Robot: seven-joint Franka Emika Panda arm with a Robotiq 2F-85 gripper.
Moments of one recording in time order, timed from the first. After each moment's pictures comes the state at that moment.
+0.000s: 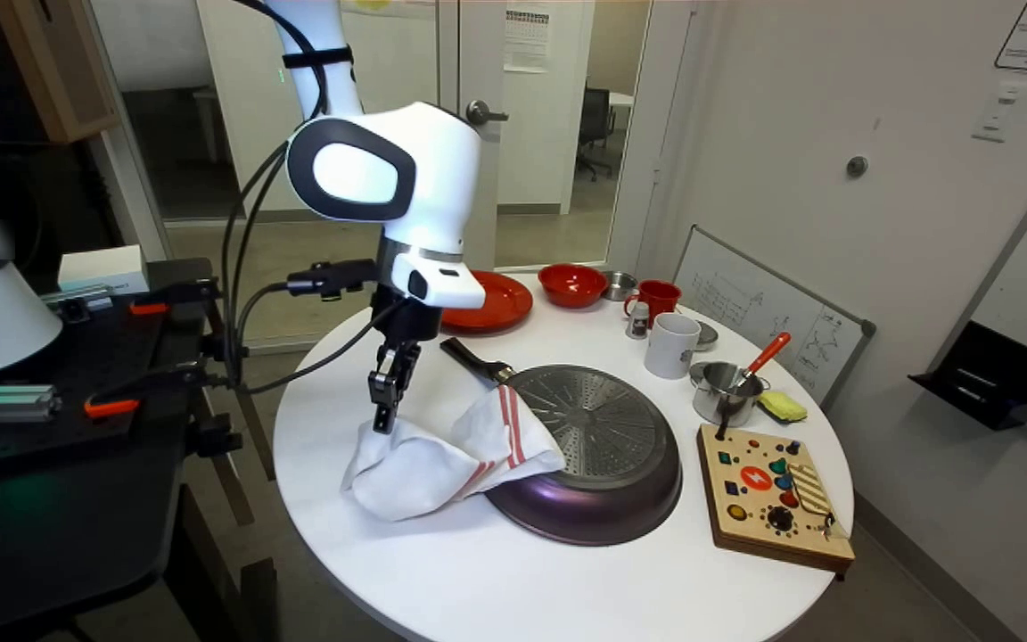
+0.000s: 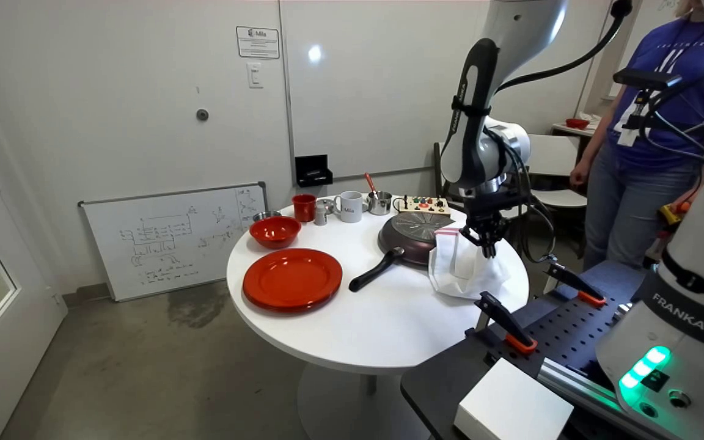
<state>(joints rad) 0.12 0.62 -0.39 -2.39 -0.06 2.73 0.36</state>
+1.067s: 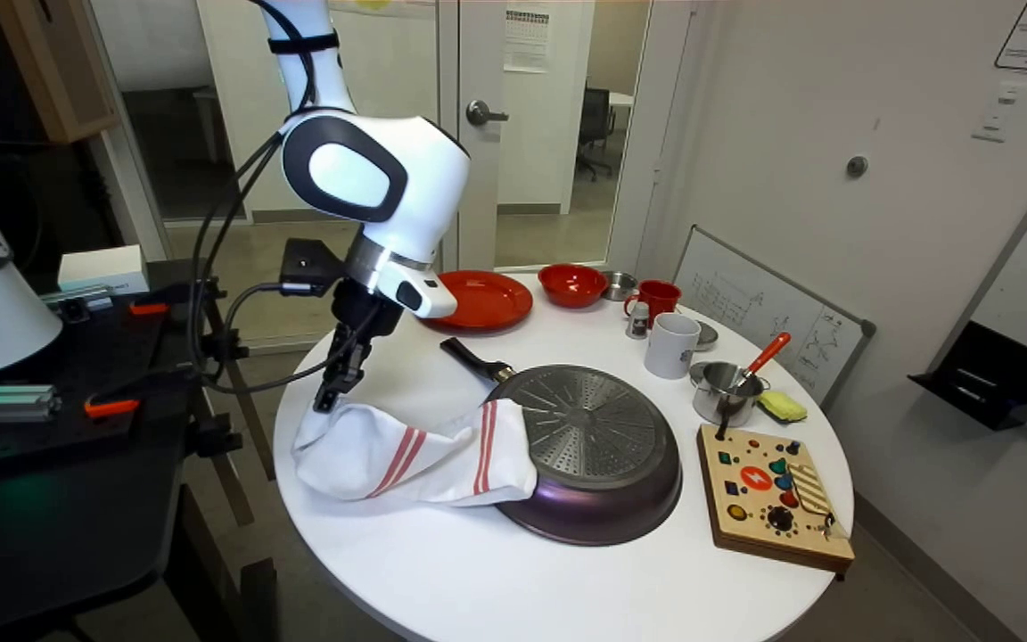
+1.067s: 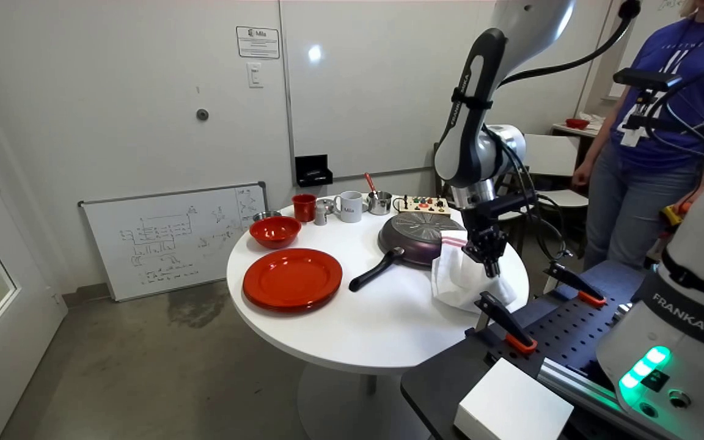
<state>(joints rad) -0.03 0.57 -0.19 -2.42 -0.11 2.51 -0.01</state>
